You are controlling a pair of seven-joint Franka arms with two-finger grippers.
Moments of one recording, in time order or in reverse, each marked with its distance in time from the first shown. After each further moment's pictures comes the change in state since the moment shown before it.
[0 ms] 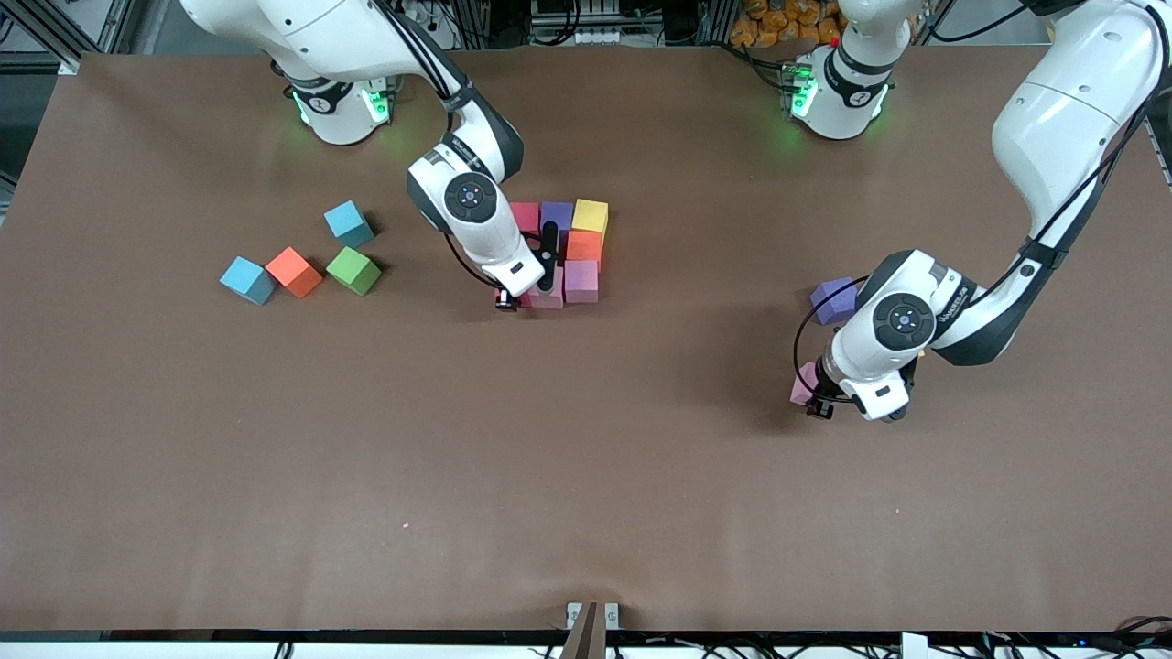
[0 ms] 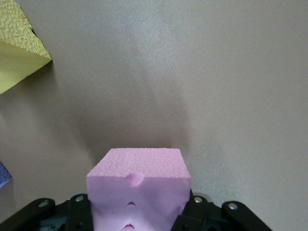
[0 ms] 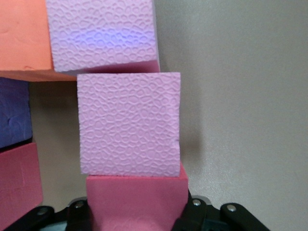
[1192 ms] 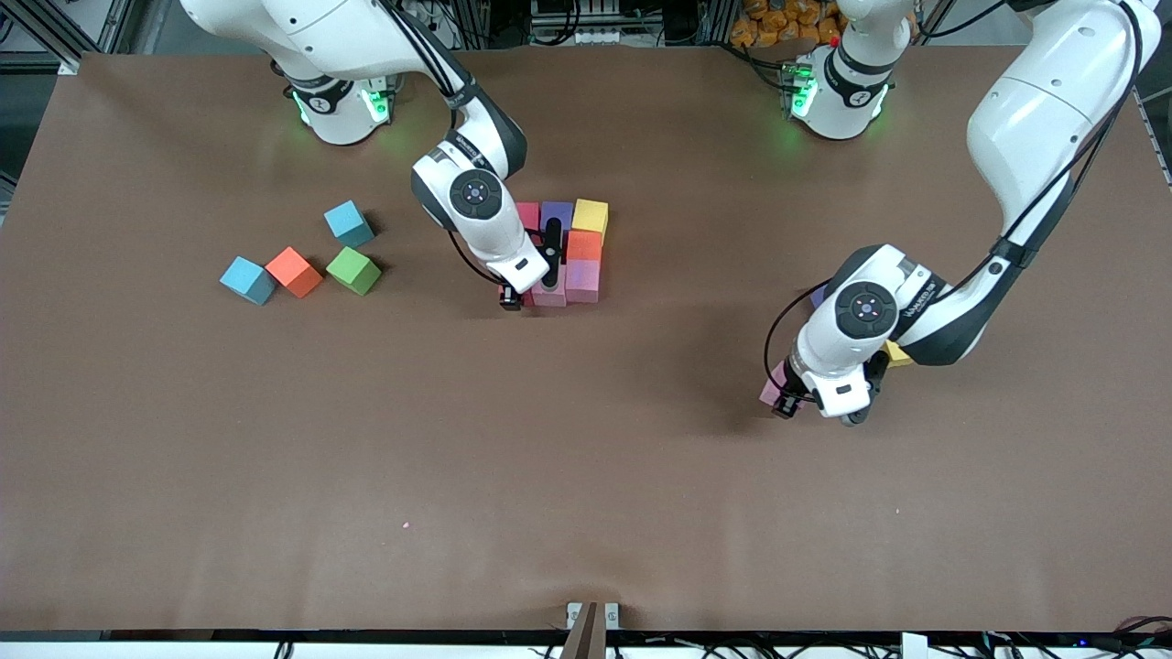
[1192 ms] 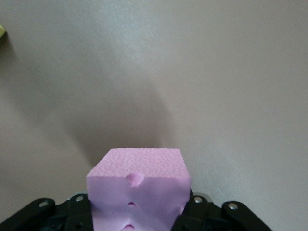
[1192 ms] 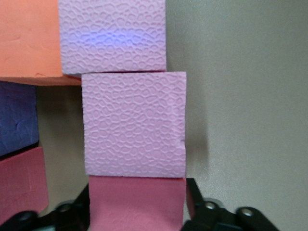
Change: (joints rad) left arm -0.092 0.000 -0.017 0.044 0.002 0.000 0.087; right arm 0.010 0.001 0.003 0.000 0.000 0.000 0.001
